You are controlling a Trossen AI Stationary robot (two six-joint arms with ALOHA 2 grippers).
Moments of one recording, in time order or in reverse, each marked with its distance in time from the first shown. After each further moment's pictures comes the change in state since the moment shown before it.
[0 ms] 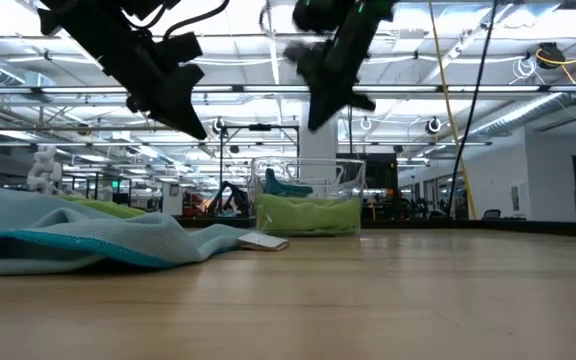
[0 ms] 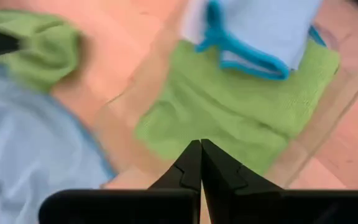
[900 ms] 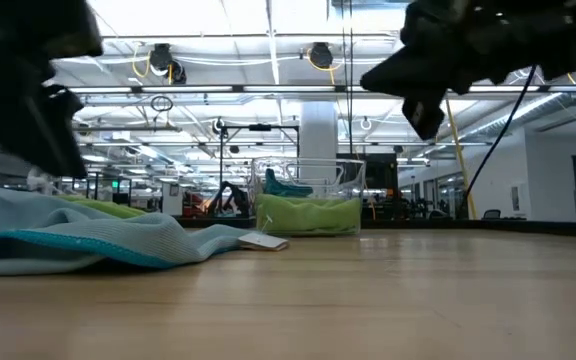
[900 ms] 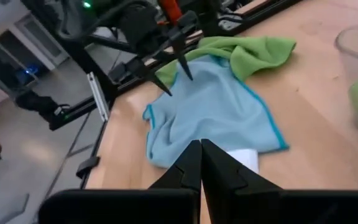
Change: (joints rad) left arm -0.603 0.126 0.000 -0.252 0.167 -0.461; right arm 0.526 -0.489 -1.175 1.499 0.137 0.031
